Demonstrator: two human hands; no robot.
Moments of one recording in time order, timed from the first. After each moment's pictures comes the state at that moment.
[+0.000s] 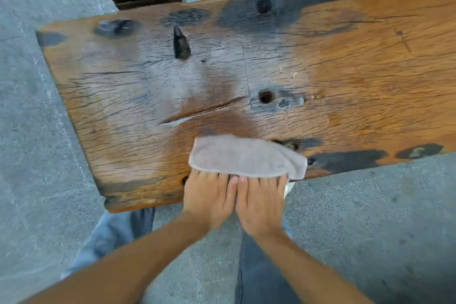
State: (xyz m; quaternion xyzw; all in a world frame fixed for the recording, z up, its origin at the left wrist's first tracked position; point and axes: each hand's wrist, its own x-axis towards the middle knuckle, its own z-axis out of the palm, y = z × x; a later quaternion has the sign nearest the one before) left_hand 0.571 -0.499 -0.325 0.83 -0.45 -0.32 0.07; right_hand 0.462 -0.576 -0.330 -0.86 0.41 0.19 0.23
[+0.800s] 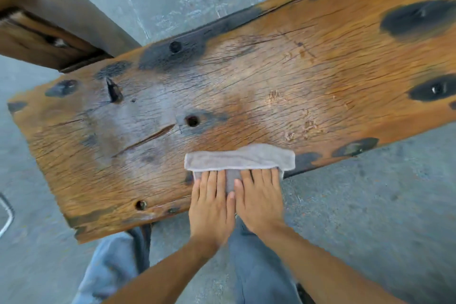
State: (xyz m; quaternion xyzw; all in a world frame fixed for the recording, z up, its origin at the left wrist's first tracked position) left_hand 0.470 -0.581 -0.328 0.85 -0.42 -0.30 -0.09; right_hand 0.388 -0.689 -0.337 -0.89 0.35 0.20 0.21
